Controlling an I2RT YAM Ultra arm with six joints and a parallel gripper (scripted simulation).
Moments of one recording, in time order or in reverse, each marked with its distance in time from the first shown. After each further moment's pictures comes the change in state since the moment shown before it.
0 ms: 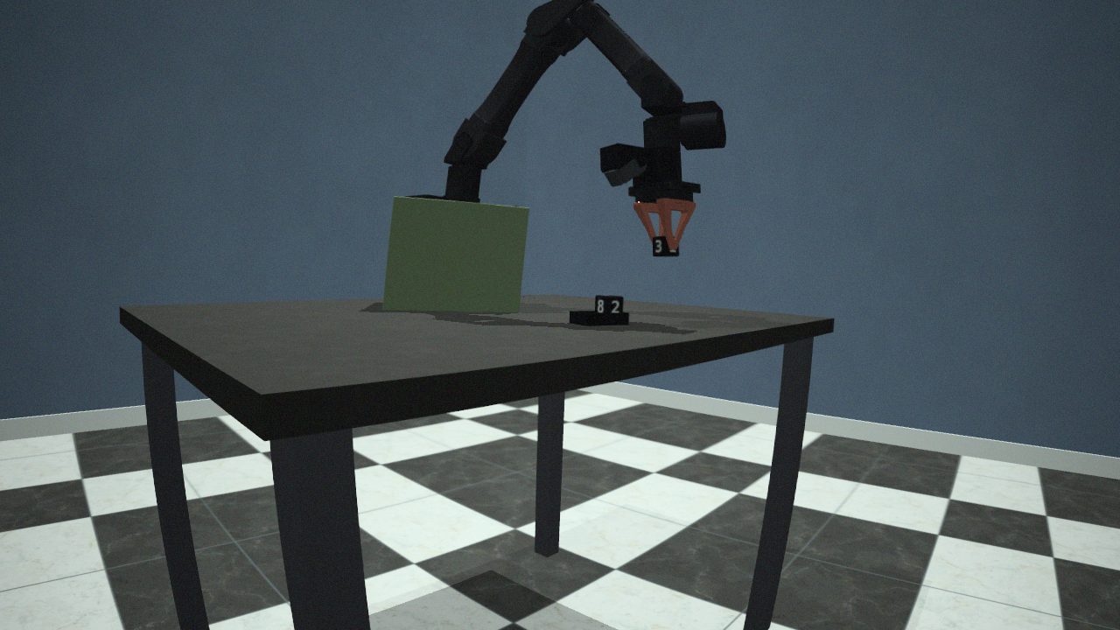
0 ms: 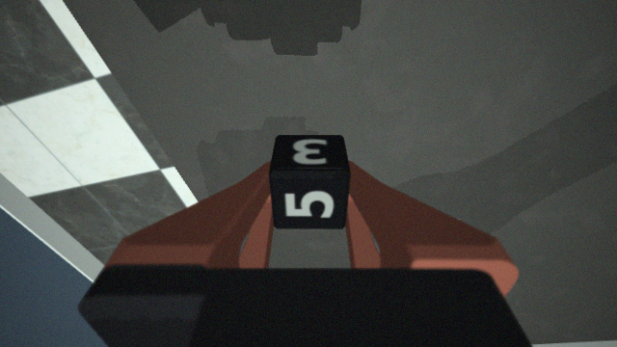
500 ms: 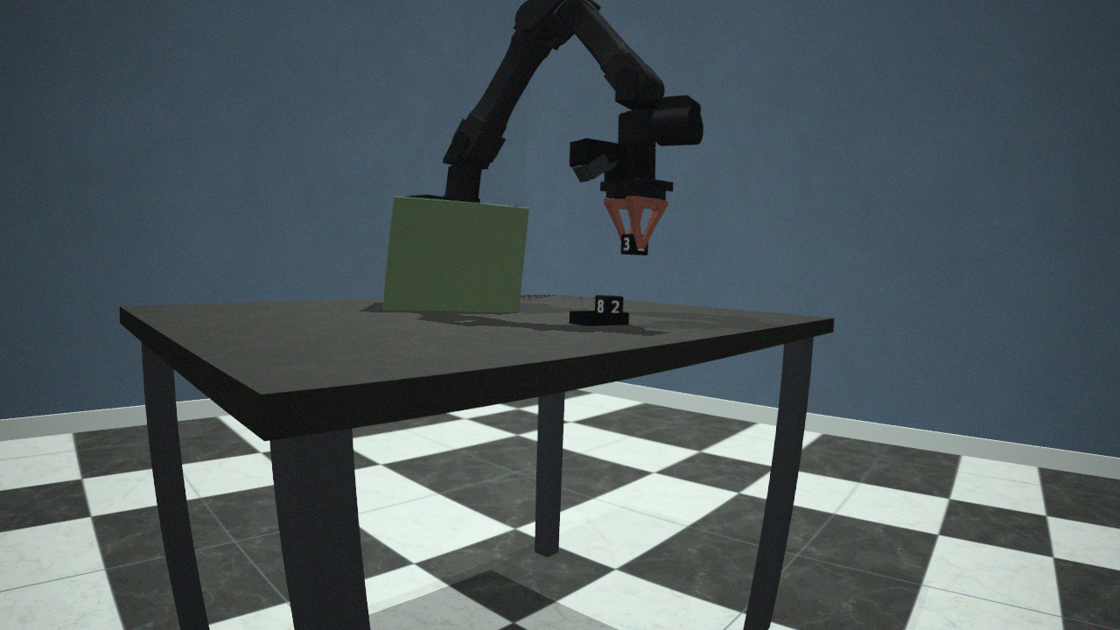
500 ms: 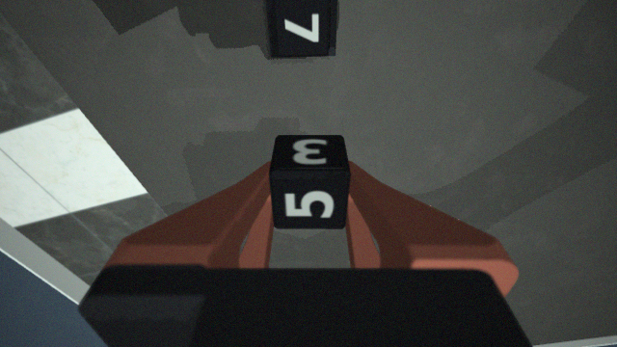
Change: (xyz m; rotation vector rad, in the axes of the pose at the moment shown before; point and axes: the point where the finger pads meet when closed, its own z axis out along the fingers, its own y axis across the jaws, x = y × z) arm -0.052 -0.013 -0.002 0.061 -0.018 0.024
